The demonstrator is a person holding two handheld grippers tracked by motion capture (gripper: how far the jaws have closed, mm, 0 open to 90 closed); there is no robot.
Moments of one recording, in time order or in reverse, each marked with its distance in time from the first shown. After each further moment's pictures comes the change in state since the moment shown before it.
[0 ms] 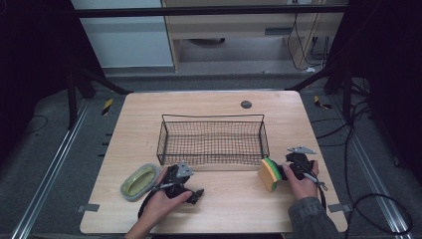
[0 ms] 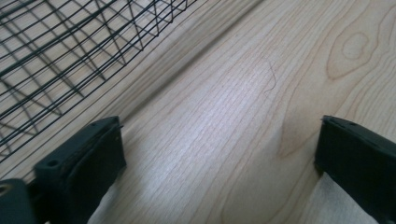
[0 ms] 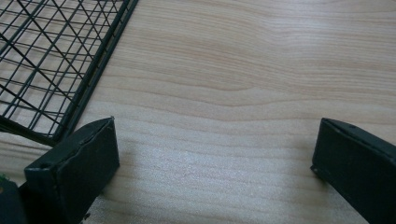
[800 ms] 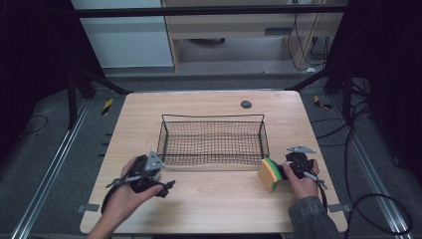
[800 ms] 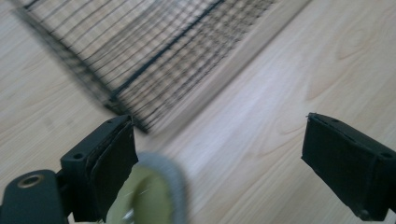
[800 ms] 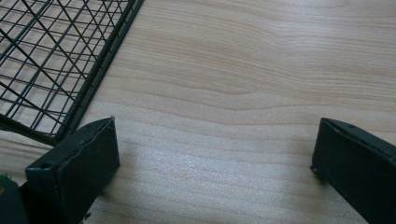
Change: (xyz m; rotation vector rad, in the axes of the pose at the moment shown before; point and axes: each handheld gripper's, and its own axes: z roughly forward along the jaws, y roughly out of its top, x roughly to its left) left arm 0.041 0.014 -0.116 0.073 0.152 0.048; right arm -0.001 0.001 0.001 -0.001 0.017 -0.018
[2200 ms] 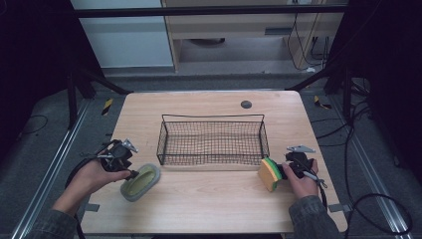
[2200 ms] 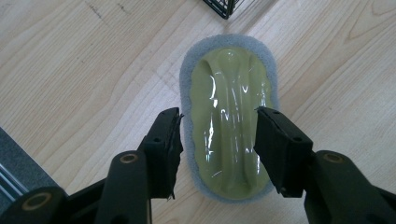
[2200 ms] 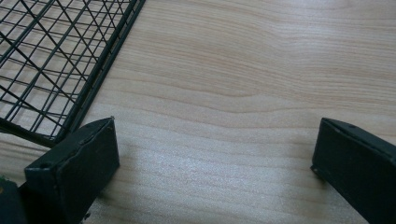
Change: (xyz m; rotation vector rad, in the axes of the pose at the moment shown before) left arm 0.077 -0.014 -0.010 0.355 -0.101 0.003; right arm 0.000 0.001 0.001 -0.001 0.005 -0.004
